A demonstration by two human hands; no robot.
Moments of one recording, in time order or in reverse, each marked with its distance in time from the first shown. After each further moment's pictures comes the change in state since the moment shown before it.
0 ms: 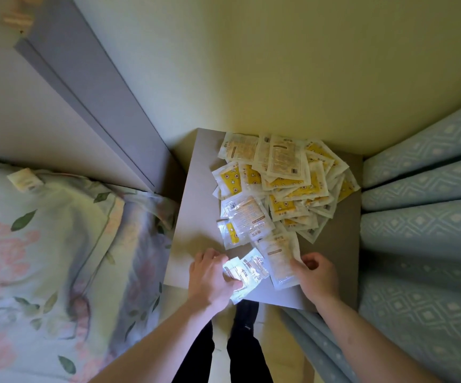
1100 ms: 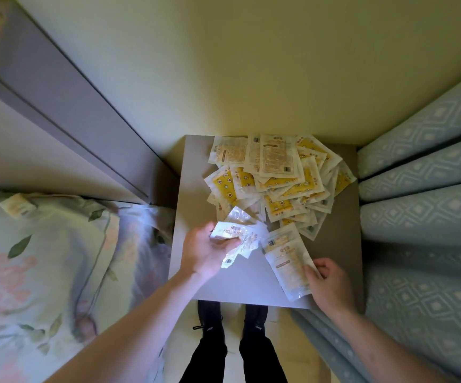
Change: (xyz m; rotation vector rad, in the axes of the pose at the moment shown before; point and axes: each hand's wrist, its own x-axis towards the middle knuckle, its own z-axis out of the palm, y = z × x) left_hand 0.050 0.016 -0.055 -0.626 0.012 -0.101; right_hand 0.000 0.026 -0.013 -0.012 0.024 -0.031
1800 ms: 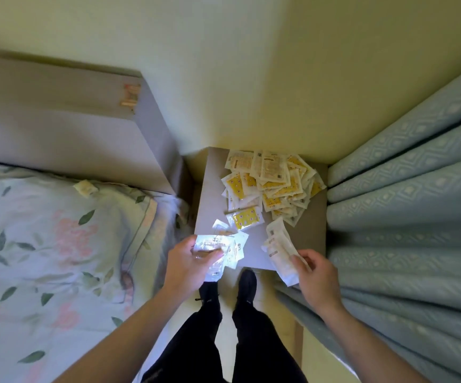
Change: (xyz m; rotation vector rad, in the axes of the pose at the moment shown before) left_hand -0.194 0.053 -0.118 -0.180 0.114 -0.053; right_hand -0.193 -0.093 -0.073 -0.038 0.053 -0.255
